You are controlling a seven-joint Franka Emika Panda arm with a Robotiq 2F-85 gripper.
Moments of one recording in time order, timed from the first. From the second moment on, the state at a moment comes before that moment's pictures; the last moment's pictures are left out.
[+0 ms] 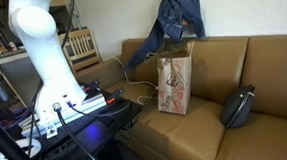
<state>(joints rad) -0.02 0.45 0.07 -1.60 0.94 3.45 2.17</state>
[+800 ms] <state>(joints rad) -0.09 0.17 0.14 -1.69 1.08 3.39 2.56</state>
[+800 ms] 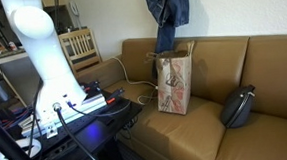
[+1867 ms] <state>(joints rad) -0.38 0.18 0.25 -1.89 2.09 2.91 2.24</state>
